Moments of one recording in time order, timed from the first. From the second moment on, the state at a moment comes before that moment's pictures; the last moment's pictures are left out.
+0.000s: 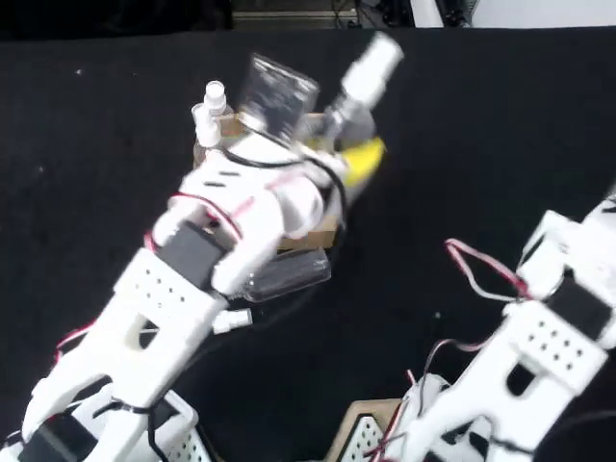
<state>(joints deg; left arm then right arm) 33.5 -33.5 20.4 39.3 4.4 42.5 -45.6 42.5 52.2 7.3</state>
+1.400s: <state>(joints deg) 43.1 2.2 63.5 -48.4 4.4 42.6 -26.2 28.7 72.4 13.3</state>
